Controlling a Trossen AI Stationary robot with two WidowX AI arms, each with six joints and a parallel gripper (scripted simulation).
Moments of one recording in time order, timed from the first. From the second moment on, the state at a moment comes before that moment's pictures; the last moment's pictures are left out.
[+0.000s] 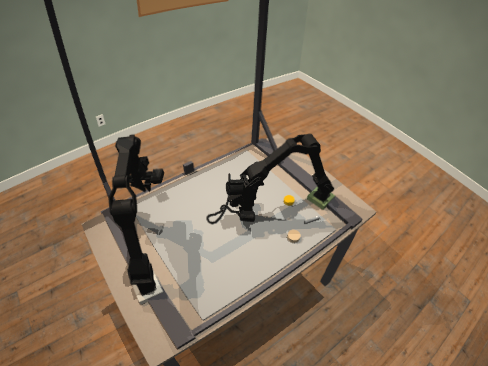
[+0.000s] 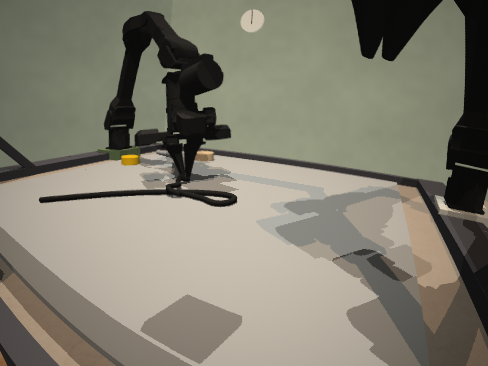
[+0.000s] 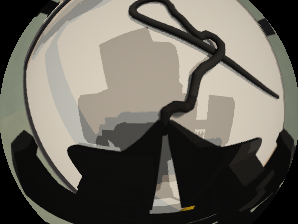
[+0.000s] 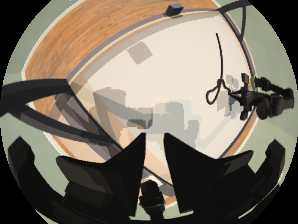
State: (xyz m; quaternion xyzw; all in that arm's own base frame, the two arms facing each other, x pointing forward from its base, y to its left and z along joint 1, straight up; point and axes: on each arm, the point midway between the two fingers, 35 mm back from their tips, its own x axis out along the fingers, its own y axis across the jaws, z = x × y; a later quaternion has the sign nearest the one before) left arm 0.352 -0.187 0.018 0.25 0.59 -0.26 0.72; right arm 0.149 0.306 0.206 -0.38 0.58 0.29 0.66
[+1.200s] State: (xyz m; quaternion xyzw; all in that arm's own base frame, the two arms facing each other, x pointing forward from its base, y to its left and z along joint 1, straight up) left arm 0.371 -0.208 0.020 0.26 0.59 -0.28 0.71; right arm 0.149 0.306 0.206 -0.38 0.58 0.29 0.66
